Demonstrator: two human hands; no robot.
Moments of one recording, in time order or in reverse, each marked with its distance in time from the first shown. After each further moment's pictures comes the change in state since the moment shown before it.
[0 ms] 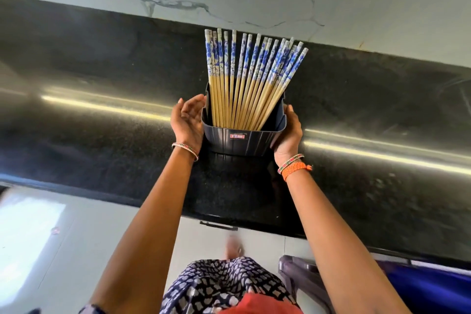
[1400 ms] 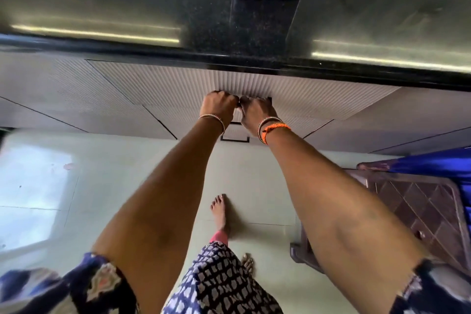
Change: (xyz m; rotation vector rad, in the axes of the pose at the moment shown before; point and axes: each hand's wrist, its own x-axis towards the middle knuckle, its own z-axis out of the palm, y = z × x) left_hand -0.139 -0.103 -0.191 2.315 -0.631 0.499; right_hand -0.219 0.164 -0.023 -1.849 -0.390 -0.110
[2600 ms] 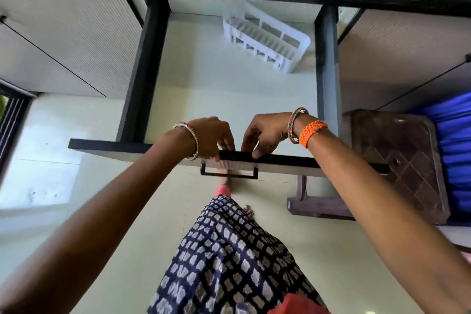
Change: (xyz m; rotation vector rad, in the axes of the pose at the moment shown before) left_hand -0.288 0.067 -0.064 -0.336 -0.606 0.167; right_hand -0.265 -0.041 -0.061 0.351 -0.945 -0.057
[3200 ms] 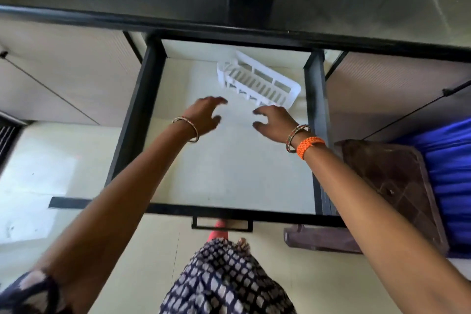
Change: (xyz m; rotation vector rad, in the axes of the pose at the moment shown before) left_hand 0.084 -0.051 -0.055 -0.157 0.552 -0.022; right_hand 0.024 0.031 -0.057 -0.005 0.797 -0.014
